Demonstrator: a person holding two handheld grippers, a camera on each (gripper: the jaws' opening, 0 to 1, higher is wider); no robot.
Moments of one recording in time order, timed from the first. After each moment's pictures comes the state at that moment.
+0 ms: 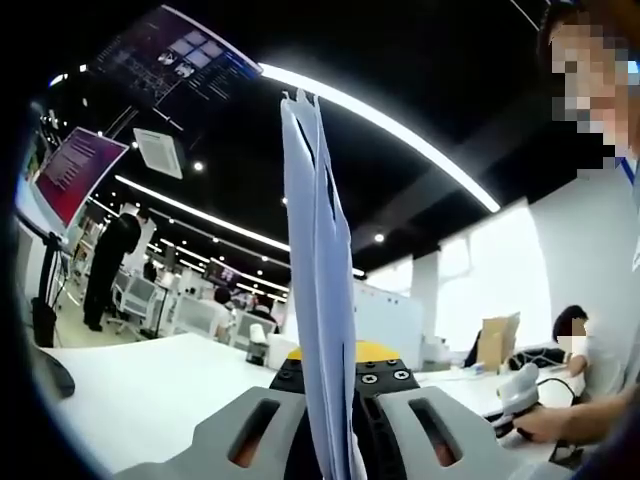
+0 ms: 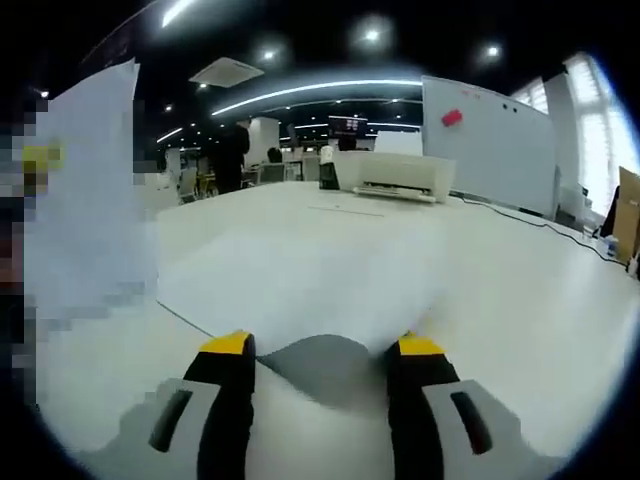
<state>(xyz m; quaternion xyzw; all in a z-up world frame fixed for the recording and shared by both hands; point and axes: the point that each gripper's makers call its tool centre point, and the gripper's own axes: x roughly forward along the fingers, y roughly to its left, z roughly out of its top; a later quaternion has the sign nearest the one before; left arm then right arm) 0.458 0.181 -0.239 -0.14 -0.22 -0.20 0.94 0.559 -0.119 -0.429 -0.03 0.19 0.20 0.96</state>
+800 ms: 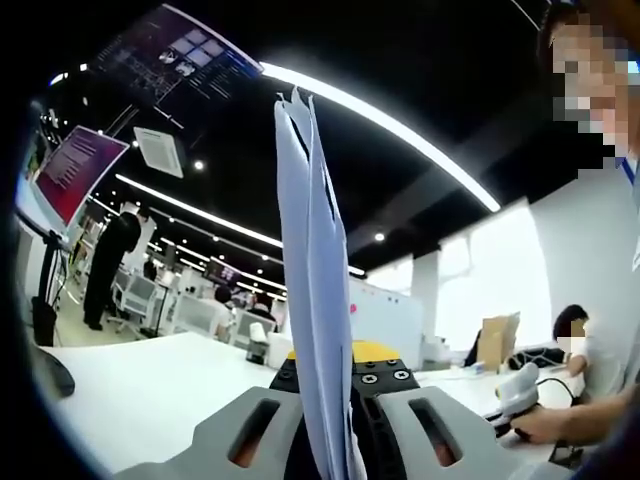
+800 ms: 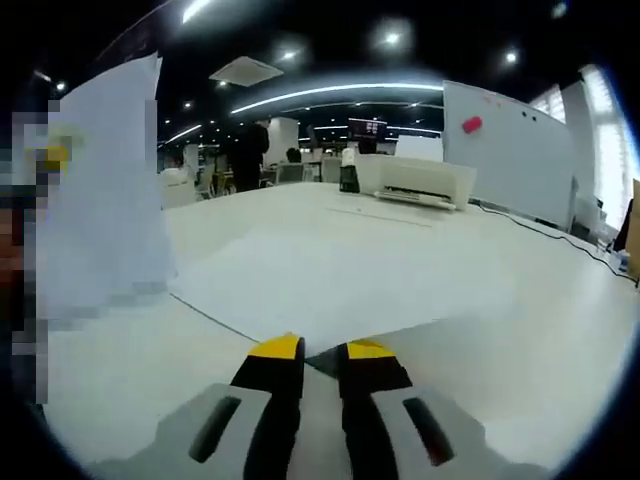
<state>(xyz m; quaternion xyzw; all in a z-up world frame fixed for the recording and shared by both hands) 0.459 0.182 -0.240 -0.15 -0.21 -0.20 0.94 0.561 -0.109 -0.426 -0.05 0.18 0.23 0.95</state>
